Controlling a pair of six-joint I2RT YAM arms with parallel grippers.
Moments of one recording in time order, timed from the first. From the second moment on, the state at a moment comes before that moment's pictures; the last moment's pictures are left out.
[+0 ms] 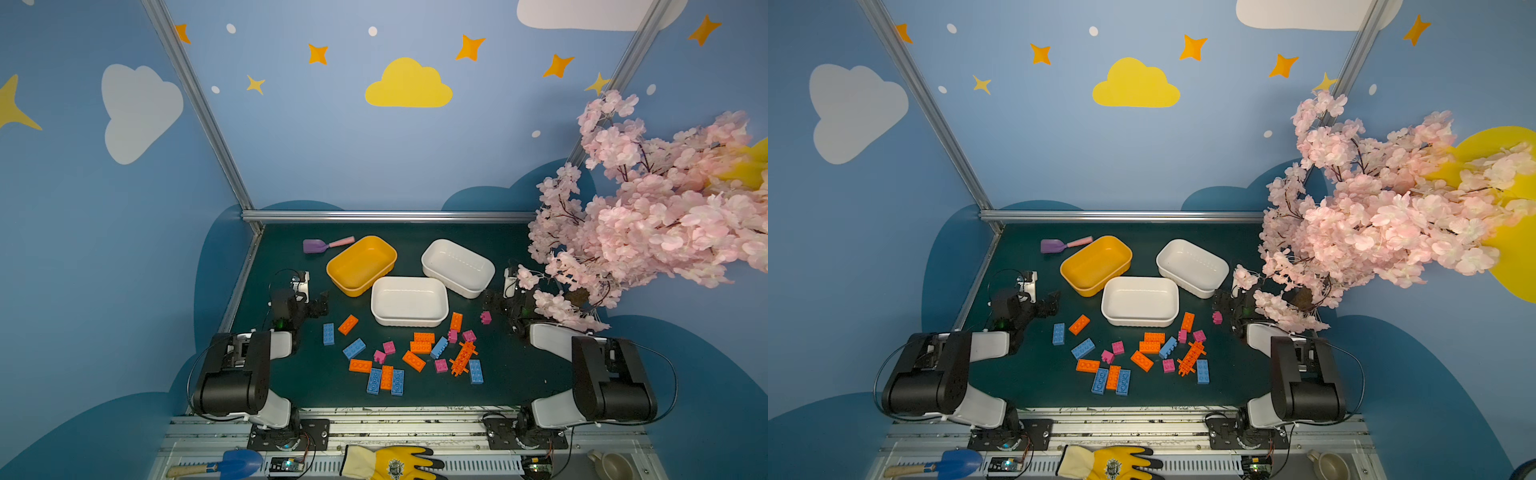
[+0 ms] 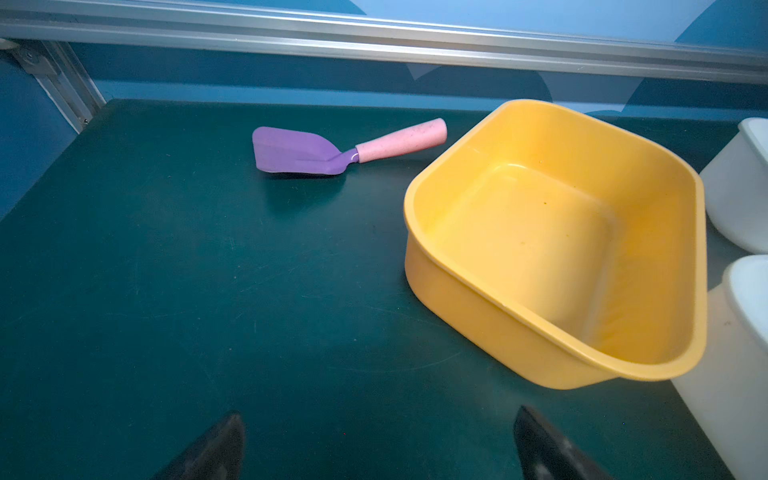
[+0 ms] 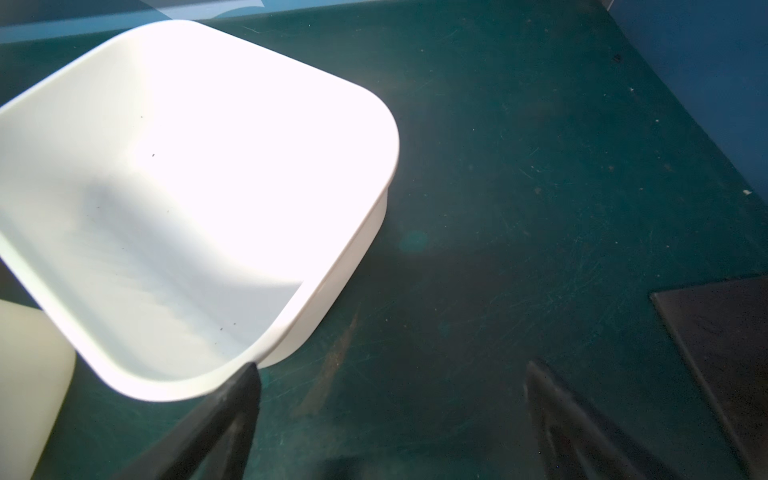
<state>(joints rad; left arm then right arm) 0.06 1.52 0.41 0.66 0.20 -0.01 0.04 1.47 0.53 0.34 0.00 0.06</state>
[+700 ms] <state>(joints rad) 0.04 1.18 0.81 -0.24 0.10 -0.20 0.12 1.08 0.63 -0.03 -0.25 0.03</state>
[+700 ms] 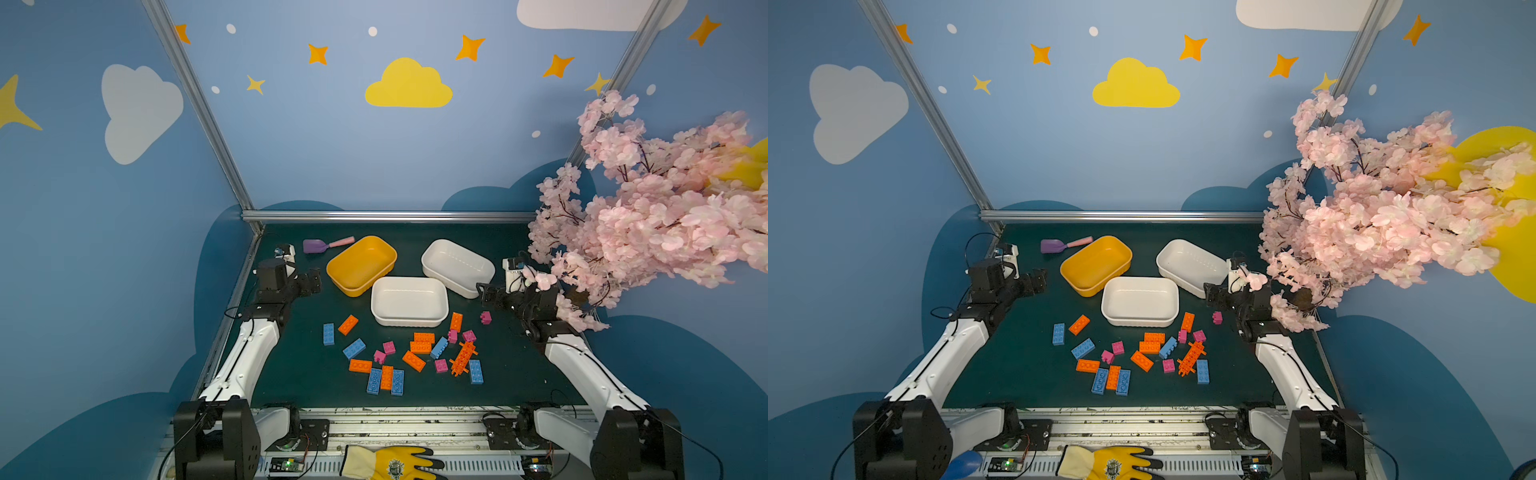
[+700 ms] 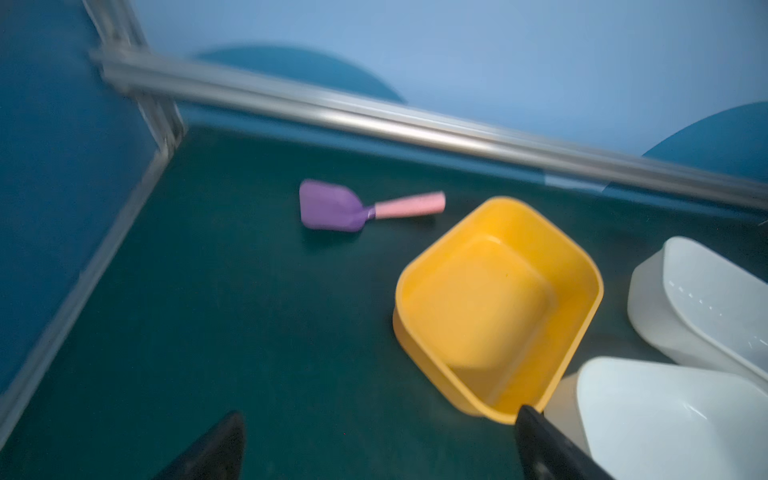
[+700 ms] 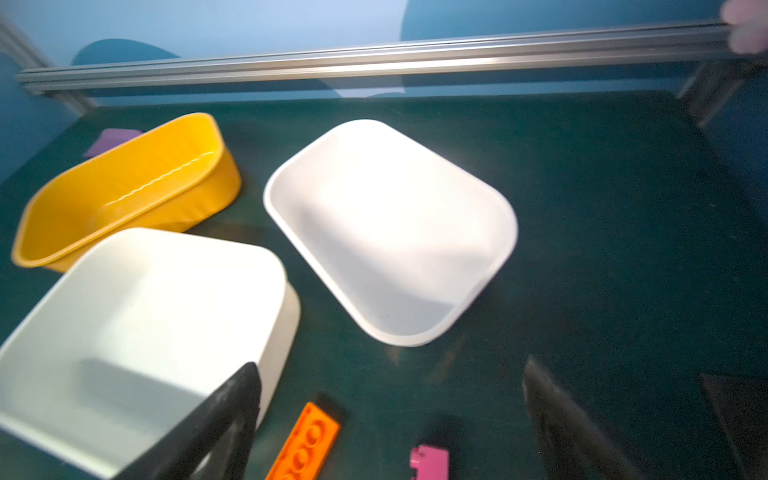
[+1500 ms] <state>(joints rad) -0.28 1.25 0.74 -0.71 0.02 -0.58 0.53 1.01 0.84 -0.57 -0.48 0.07</state>
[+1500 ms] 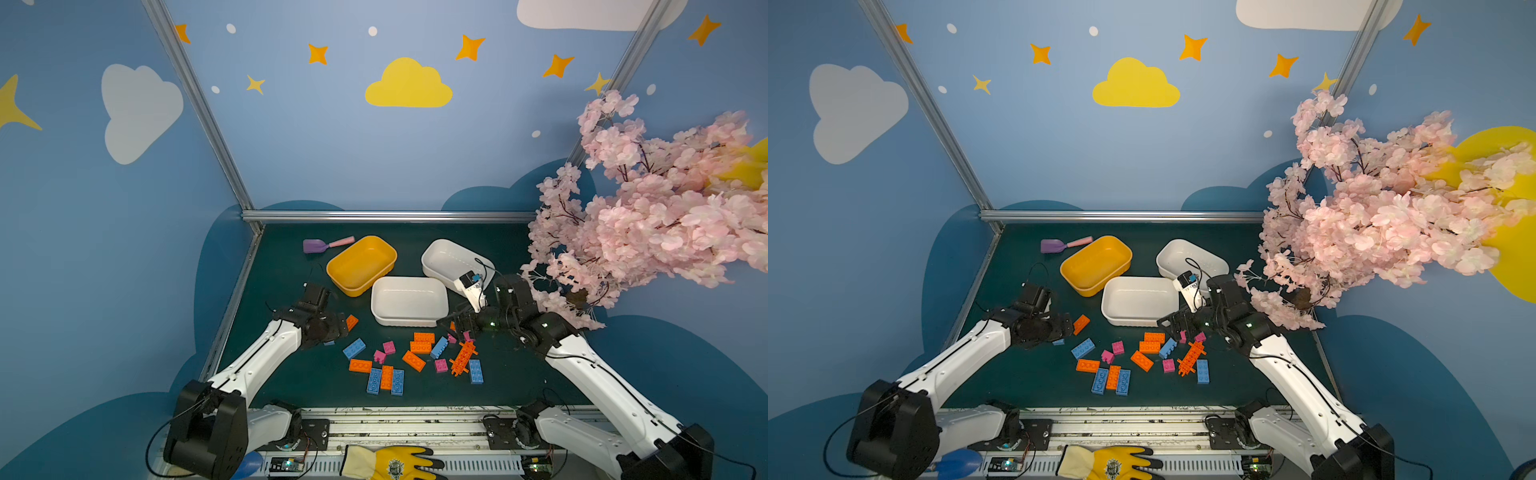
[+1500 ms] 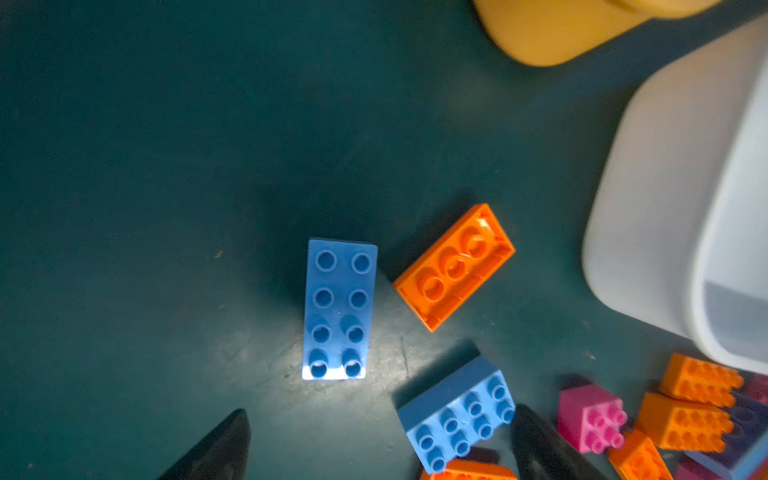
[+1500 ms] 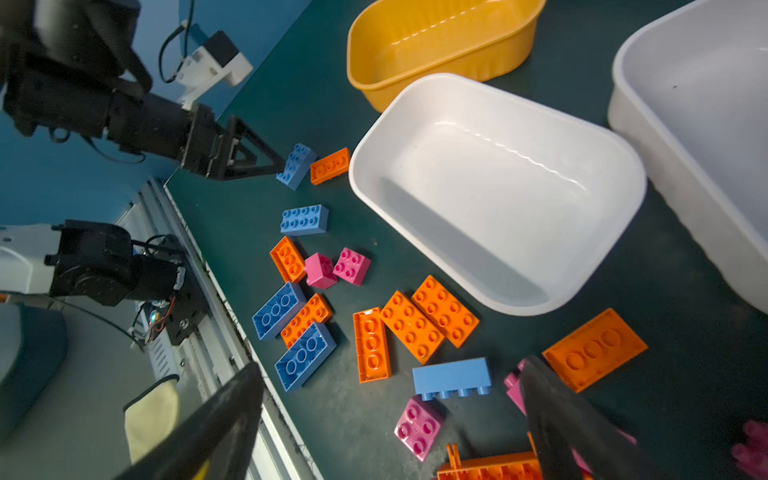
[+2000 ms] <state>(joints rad) -0.28 1.46 0.74 -0.62 -0.11 -0.56 0.67 1.10 0.89 -0.58 -0.41 0.09</state>
